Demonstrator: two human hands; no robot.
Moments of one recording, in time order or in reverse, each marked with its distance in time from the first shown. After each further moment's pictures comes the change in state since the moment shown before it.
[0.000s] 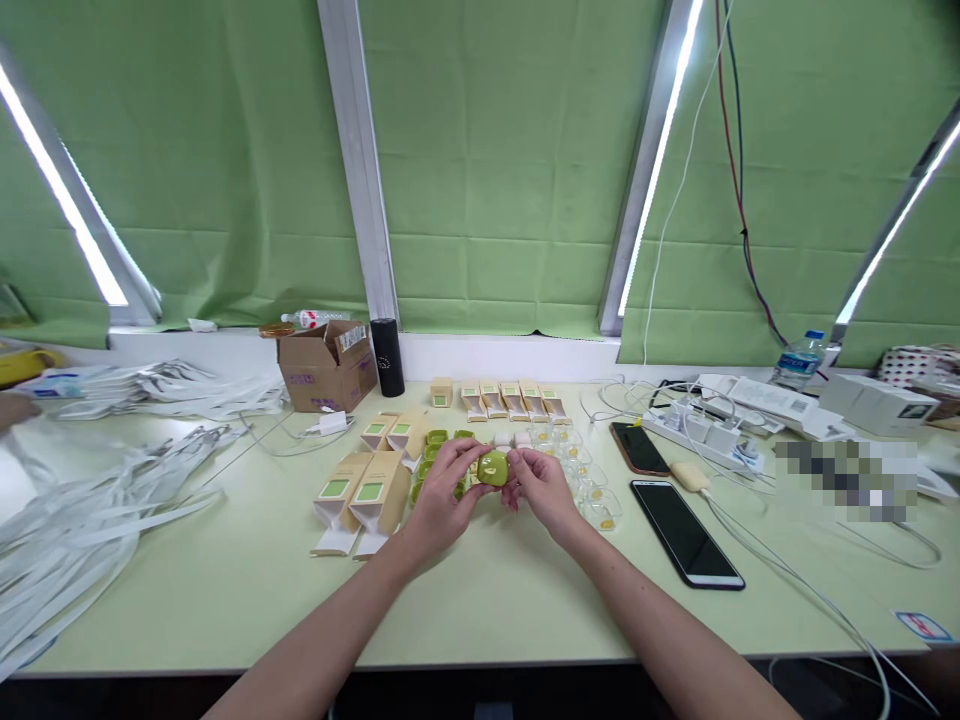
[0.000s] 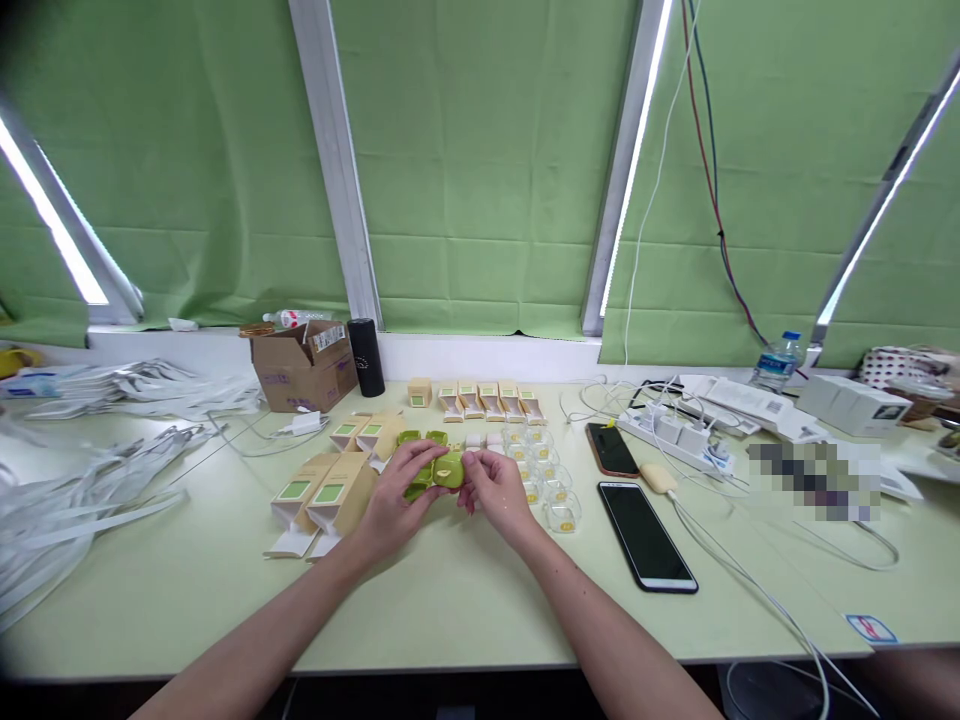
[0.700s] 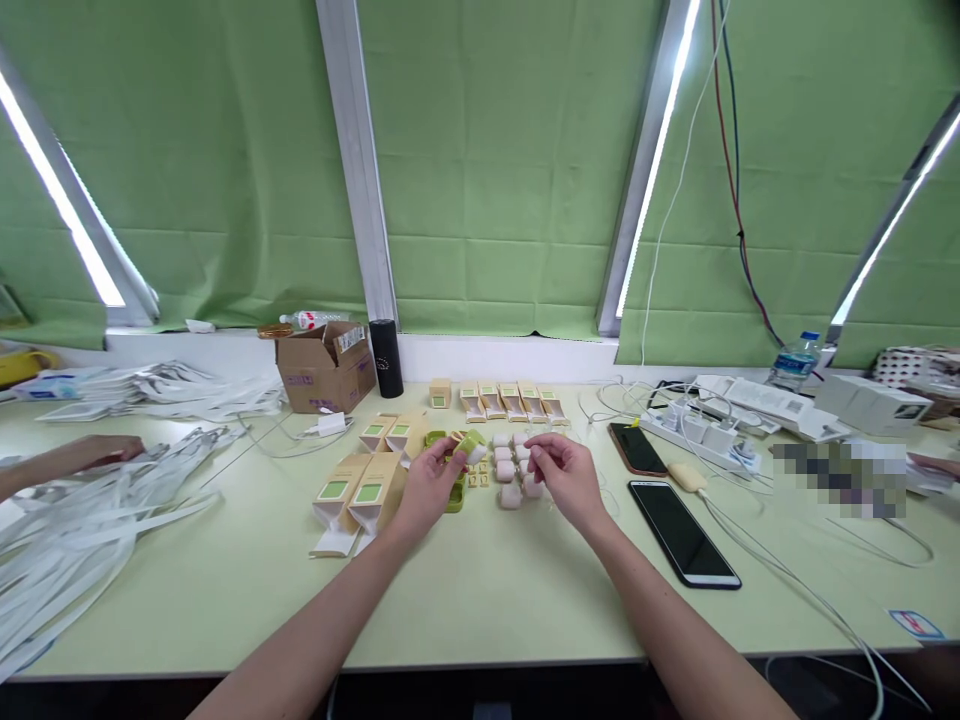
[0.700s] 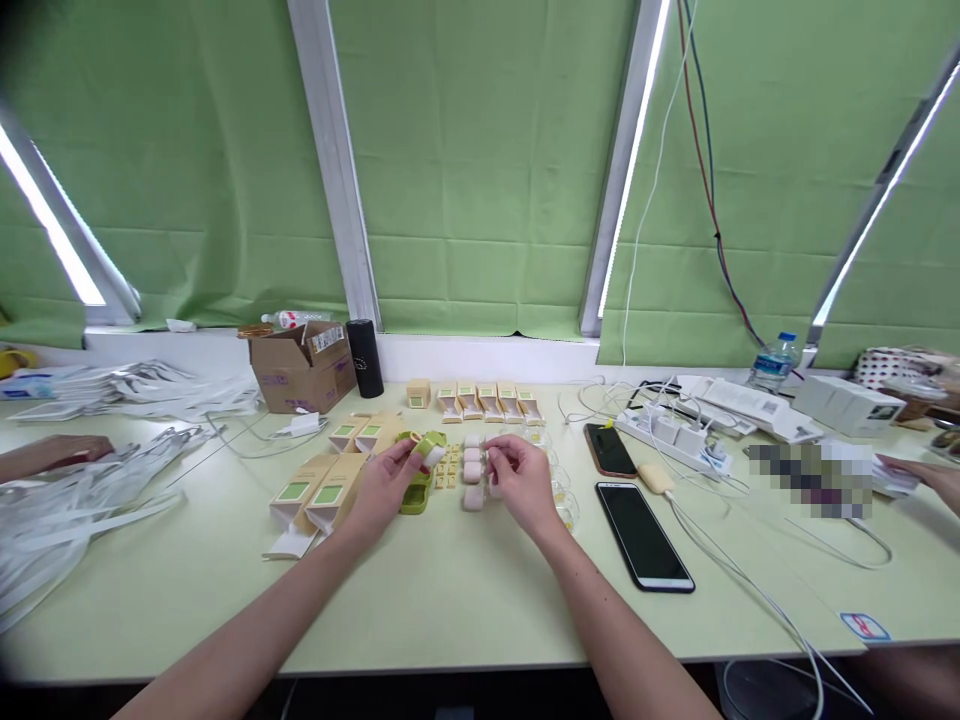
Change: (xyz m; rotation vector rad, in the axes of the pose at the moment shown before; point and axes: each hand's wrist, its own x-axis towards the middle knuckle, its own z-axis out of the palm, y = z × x) left_hand 0.015 -0.010 -0.004 -0.568 0.153 -0.626; right_hand -0.005 -0.028 -0.027 -0.267 0.211 -0.167
